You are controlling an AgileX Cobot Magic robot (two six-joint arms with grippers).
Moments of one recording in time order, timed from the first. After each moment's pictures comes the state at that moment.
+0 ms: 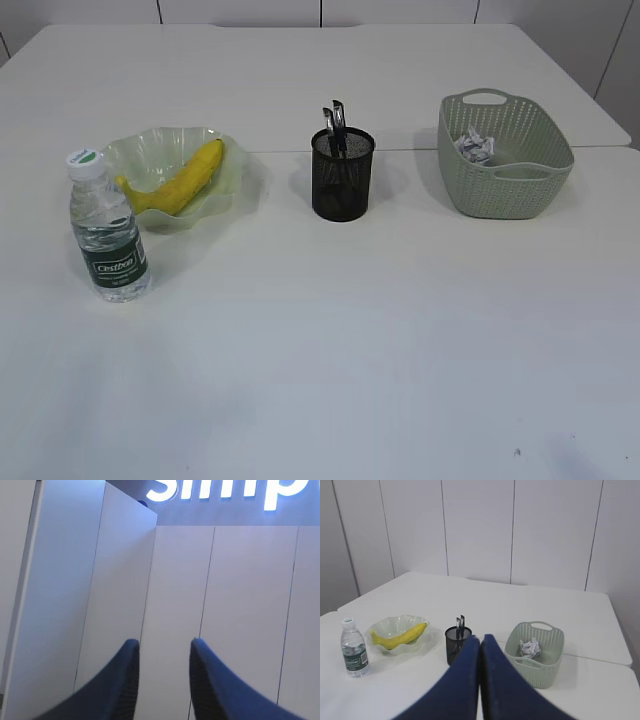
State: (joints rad) left arm -0.24 0.35 -1.12 -1.86 -0.76 2.16; right arm 0.47 0.17 -1.06 -0.22 1.03 0.08
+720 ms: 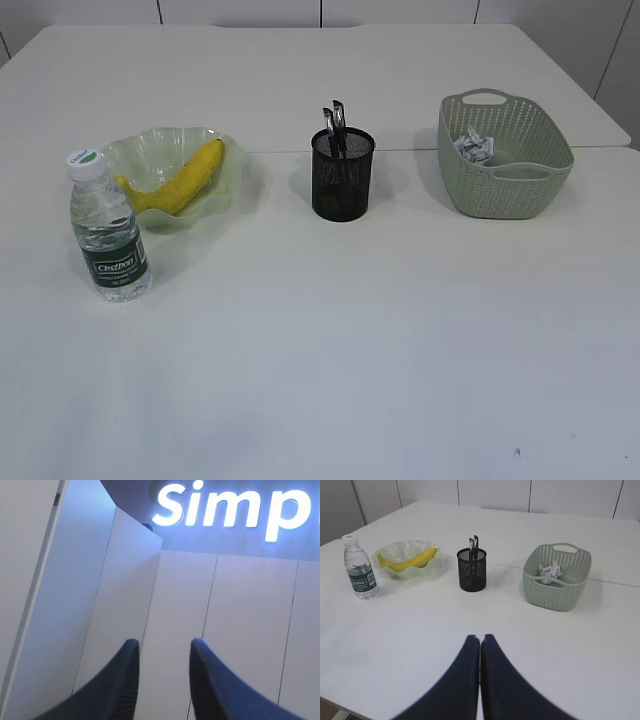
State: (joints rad) left arm -0.24 0.35 -1.21 -1.86 -0.75 2.16; right arm 0.47 -0.02 -0.70 -0.15 1.07 0.09
